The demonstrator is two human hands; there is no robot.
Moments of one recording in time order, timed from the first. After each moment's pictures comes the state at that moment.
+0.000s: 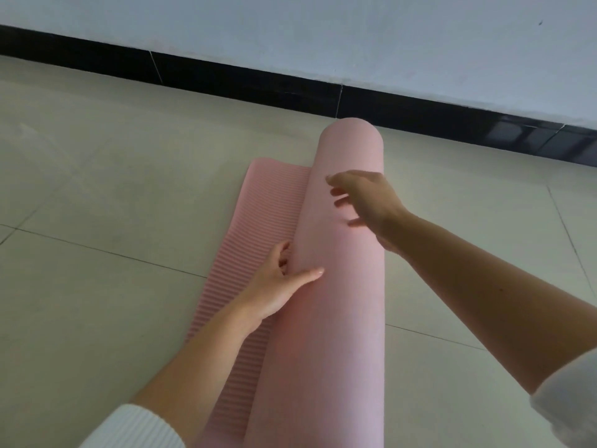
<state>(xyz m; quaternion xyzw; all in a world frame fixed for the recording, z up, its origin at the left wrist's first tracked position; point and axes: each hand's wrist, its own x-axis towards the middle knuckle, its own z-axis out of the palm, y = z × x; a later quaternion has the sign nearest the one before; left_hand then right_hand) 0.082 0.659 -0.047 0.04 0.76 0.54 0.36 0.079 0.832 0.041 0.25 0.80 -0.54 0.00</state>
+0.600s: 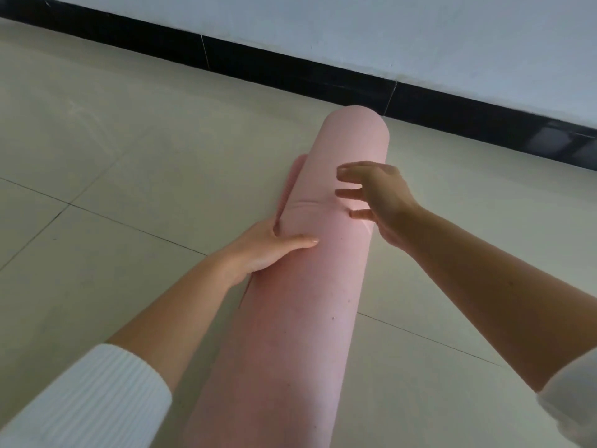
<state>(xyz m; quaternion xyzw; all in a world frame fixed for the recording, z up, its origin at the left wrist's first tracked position) 0.010 0.594 -0.016 0.06 0.82 0.45 0.35 0.028 0.777 0.030 0.24 0.73 -0.64 0.03</state>
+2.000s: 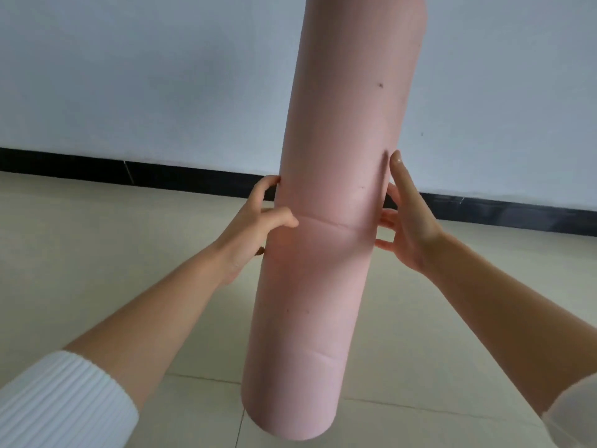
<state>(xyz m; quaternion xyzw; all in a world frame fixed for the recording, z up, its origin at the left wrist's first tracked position) 0.030 0.734 0.136 0.26 0.72 0.59 0.25 0.129 0.937 0.149 0.25 0.67 -0.69 -0.11</state>
